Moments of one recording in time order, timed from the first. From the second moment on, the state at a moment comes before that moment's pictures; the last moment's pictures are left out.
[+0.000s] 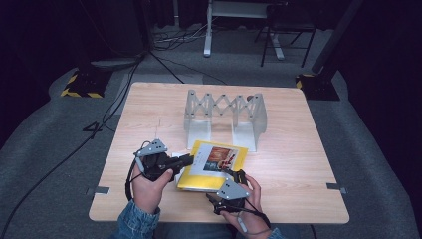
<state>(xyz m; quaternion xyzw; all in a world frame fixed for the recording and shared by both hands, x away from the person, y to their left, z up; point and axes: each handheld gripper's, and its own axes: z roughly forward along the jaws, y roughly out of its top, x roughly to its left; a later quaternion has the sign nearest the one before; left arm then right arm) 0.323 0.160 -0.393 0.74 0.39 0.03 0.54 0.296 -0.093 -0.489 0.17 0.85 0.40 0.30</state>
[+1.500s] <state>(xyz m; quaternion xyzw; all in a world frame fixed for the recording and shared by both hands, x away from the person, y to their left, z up) 0.332 0.194 -0.411 0.71 0.47 0.10 0.51 0.294 -0.082 -0.479 0.04 0.85 0.31 0.43</state>
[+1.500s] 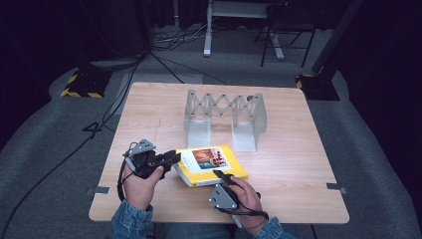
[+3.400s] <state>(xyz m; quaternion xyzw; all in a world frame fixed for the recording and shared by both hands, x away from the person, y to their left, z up) 0.351 0.263 -0.505 0.77 0.51 0.20 0.33 0.328 -0.148 -0.347 0.17 0.79 0.42 0.41</state>
